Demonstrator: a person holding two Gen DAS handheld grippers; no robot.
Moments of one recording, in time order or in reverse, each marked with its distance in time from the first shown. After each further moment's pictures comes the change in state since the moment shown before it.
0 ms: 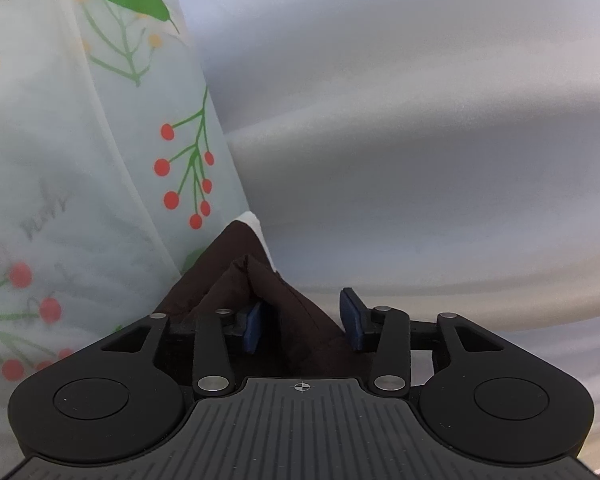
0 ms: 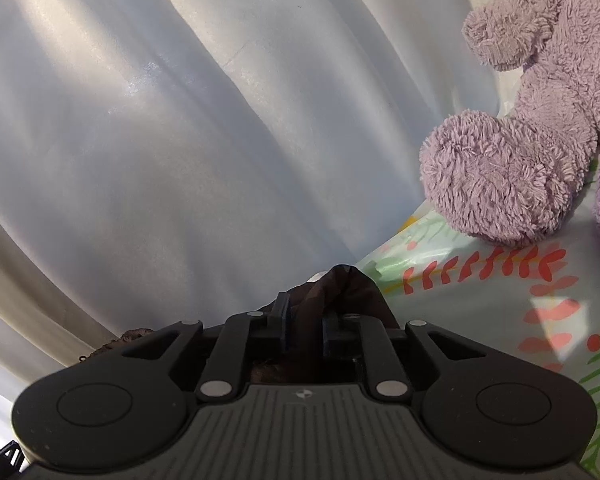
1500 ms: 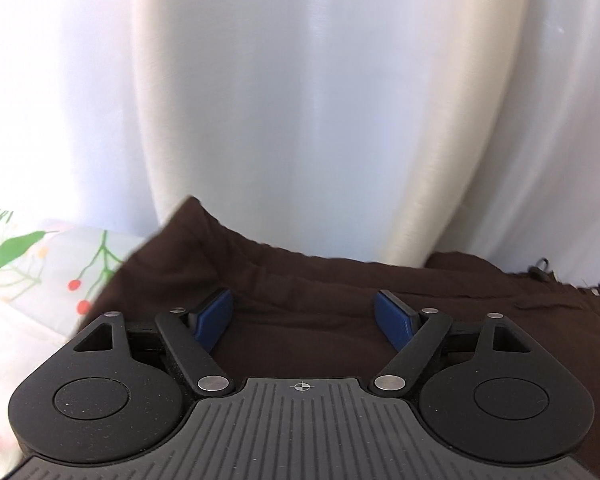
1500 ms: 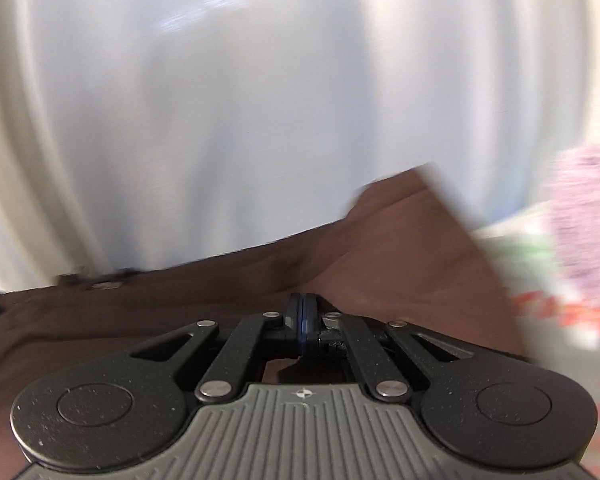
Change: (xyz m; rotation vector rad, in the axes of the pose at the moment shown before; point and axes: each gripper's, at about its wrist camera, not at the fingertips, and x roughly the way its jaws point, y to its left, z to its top) left arm 0.120 -0.084 -0.109 1.050 -0.162 0.515; right arm 0.106 0.040 -0.054 -0.432 0.019 -0.120
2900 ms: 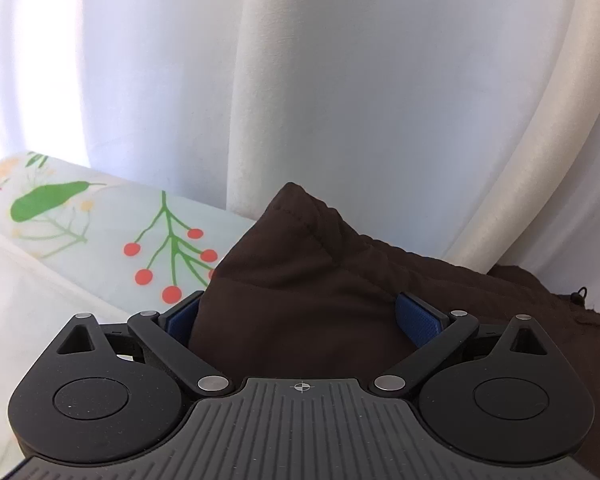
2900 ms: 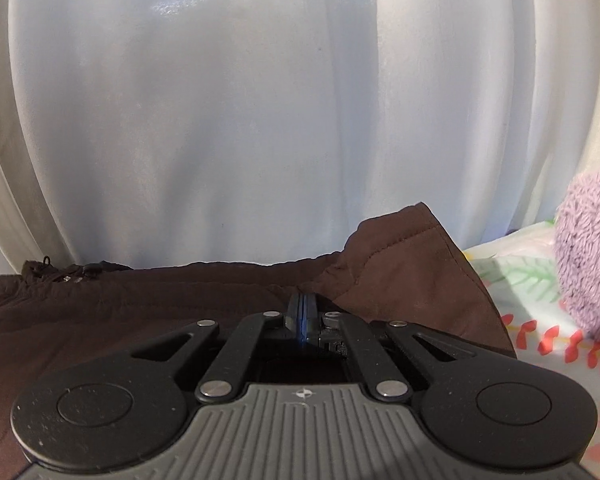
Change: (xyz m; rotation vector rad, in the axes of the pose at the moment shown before) left arm 0.003 0.049 -0.007 -0.159 0.048 0.004; right arm 0.097 0.030 -0.010 -0.093 0.020 0.005
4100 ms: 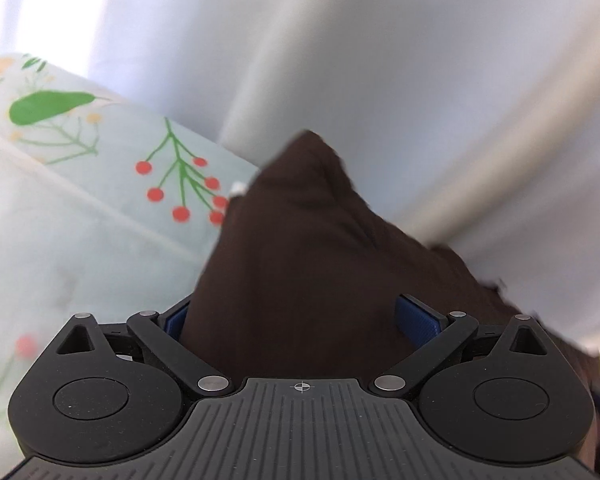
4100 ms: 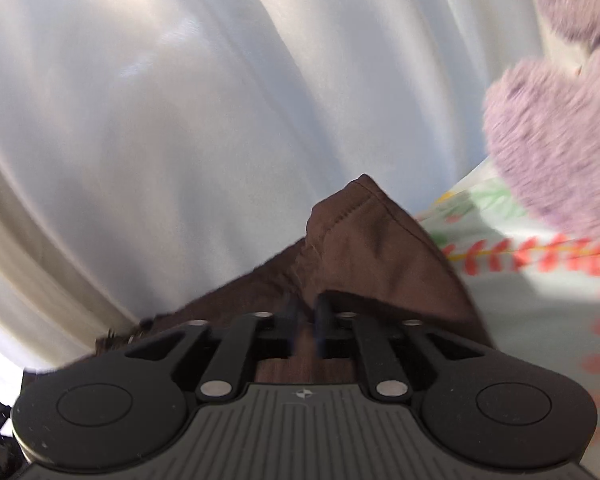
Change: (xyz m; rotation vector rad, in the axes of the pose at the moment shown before) left arm -0.053 0.054 -0.013 -0.149 0.154 -0.258; right arm -0.116 -0.072 -0.012 0.275 -0.009 0.150
